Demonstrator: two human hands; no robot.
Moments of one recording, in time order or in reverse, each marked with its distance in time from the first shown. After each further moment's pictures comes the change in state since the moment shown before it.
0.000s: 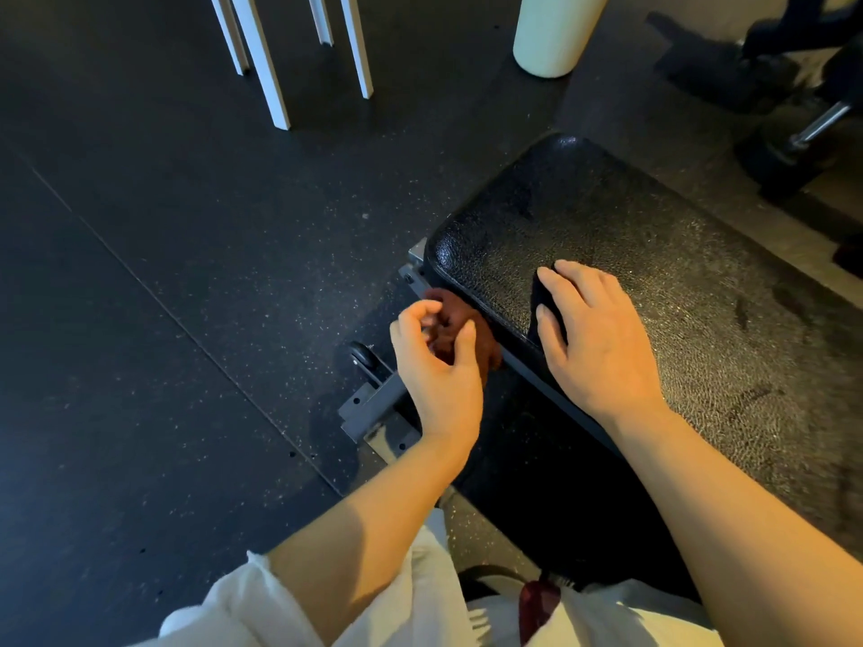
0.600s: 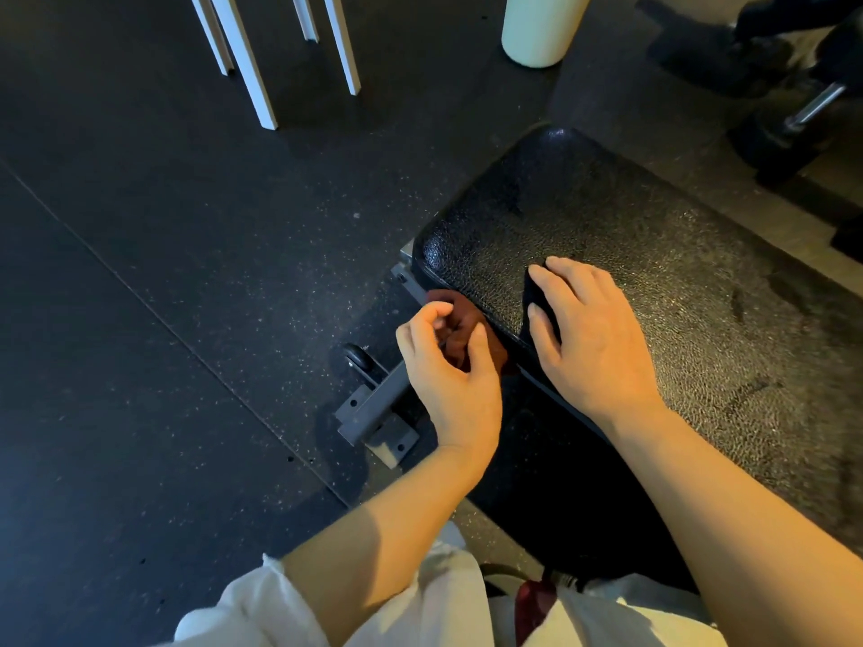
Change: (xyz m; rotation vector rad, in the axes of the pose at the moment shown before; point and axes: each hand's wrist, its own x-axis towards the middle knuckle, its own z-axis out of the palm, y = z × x) left_hand -0.016 0.013 0.011 0.018 0.038 0.141; right_hand 0.000 0.002 -0.001 -0.006 -0.002 -0.001
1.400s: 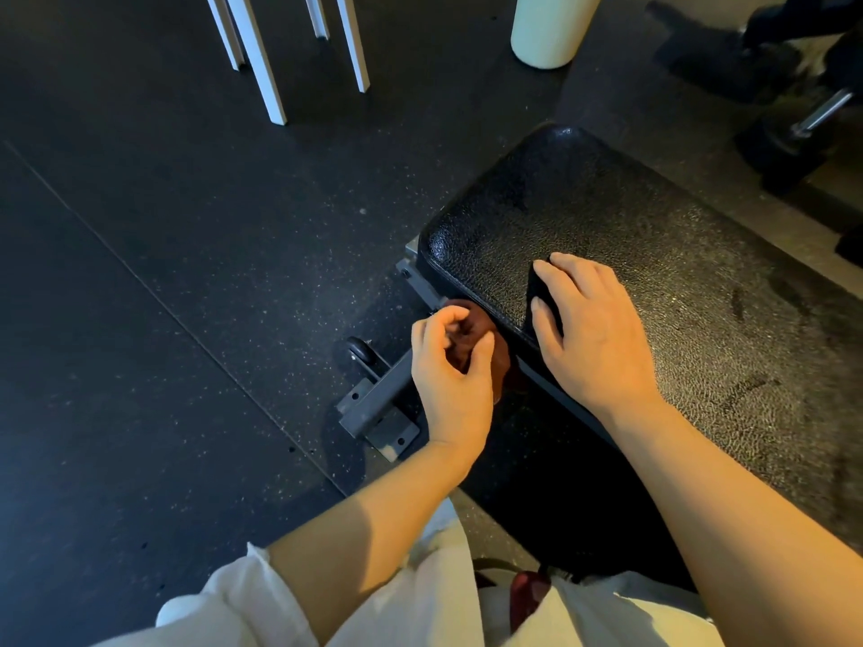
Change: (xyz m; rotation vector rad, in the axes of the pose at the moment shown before) left_hand -0.003 -0.015 -0.009 -0.014 -0.187 -0.079; right_hand -0.001 0.000 0.000 0.013 0.027 0.005
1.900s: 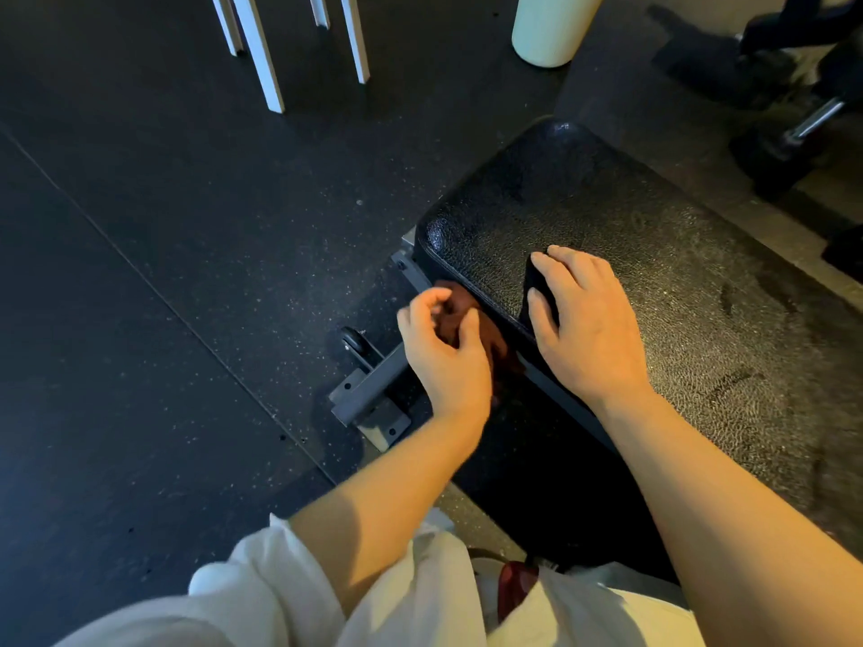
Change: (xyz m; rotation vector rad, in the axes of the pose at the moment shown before) left_hand 0.002 0.004 0.015 -0.060 0.197 -0.077; right_hand 0.000 0.002 0.001 0.016 0.004 -0.009
